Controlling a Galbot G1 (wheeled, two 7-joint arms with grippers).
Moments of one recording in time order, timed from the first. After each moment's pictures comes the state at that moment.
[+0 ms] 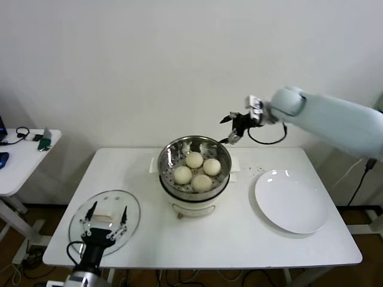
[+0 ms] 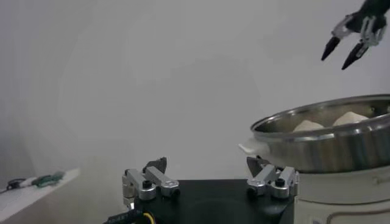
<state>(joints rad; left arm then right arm) 1.73 -1.39 -0.65 -2.07 0.04 -0.17 0.01 0.52 0.81 -1.23 1.22 0.83 -0.13 -0.64</state>
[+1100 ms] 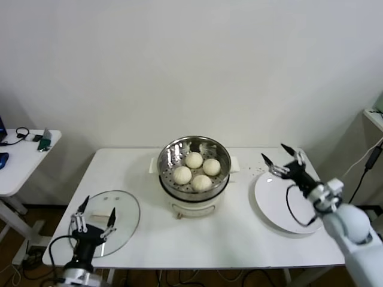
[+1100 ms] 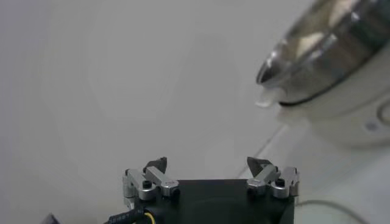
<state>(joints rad) 1.74 -1.41 -0.70 -2.12 0.71 -0.05 -0.05 -1.20 0.89 0.52 1.75 0.58 0.02 -0.27</state>
